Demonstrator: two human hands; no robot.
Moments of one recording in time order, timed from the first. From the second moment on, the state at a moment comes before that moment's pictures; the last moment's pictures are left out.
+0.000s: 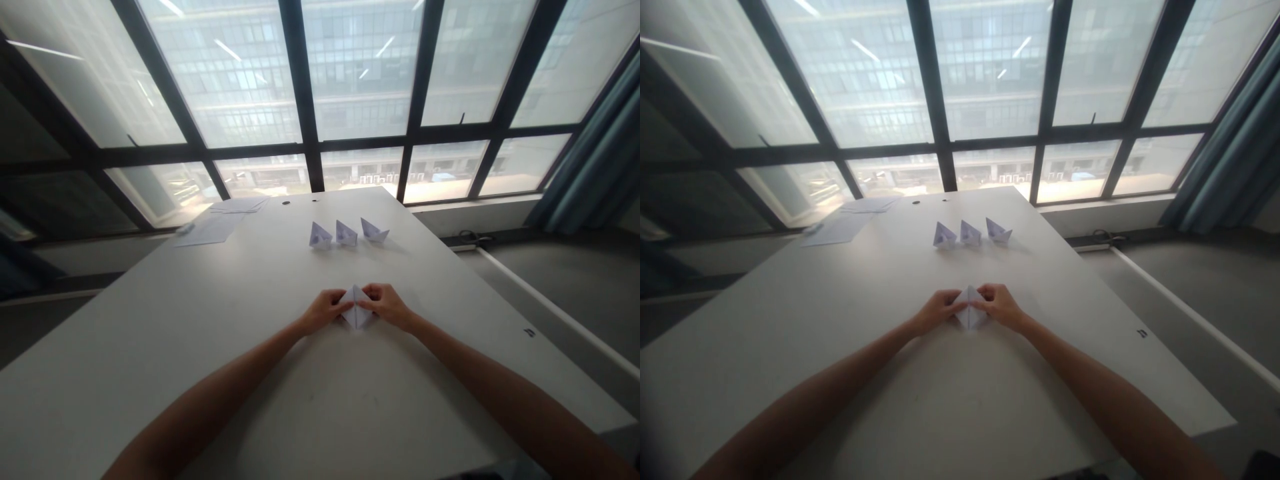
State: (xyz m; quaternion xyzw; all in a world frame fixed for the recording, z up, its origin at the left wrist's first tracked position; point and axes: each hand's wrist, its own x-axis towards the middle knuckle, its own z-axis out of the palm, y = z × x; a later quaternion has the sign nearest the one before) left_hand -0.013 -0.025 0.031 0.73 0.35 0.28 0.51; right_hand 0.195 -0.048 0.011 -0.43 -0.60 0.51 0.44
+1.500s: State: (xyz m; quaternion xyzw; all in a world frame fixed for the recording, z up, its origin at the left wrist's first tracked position) left_hand -0.019 -0.018 0.017 0.51 0.31 0.41 0.69; right_hand 0.197 -0.051 0.022 -0.45 -0.59 0.45 0.50
